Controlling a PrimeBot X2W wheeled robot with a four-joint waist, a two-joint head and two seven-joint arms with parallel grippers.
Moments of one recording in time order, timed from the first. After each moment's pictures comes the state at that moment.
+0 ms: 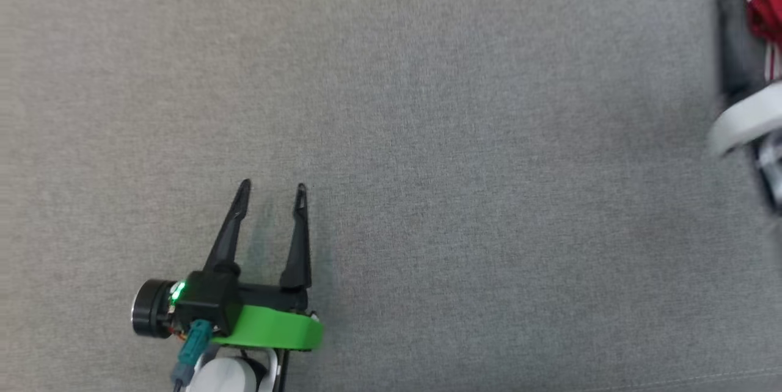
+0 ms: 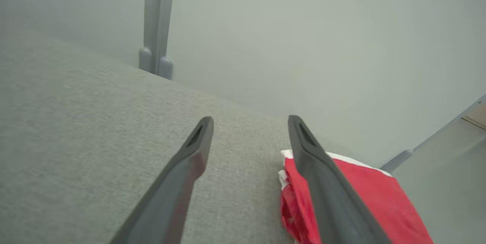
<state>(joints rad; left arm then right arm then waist) -0.10 0.07 -0.31 0.03 -0.18 0.08 -0.26 -0.66 -0.48 0.10 0.51 0.11 0.13 -0.26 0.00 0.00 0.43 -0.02</state>
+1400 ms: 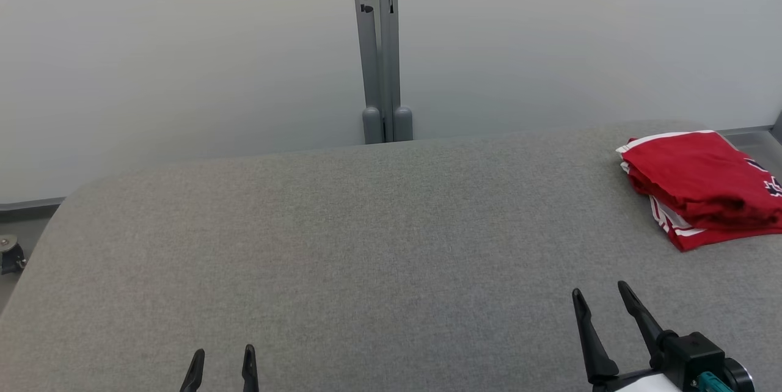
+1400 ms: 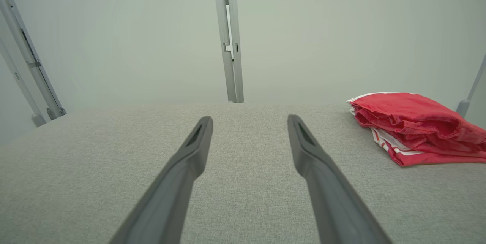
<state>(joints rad) 0.33 0.05 -0.11 0.00 -0.21 -0.02 -0.26 0.17 -0.07 0.07 0.11 0.12 0.13 -0.26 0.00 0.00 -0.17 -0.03</state>
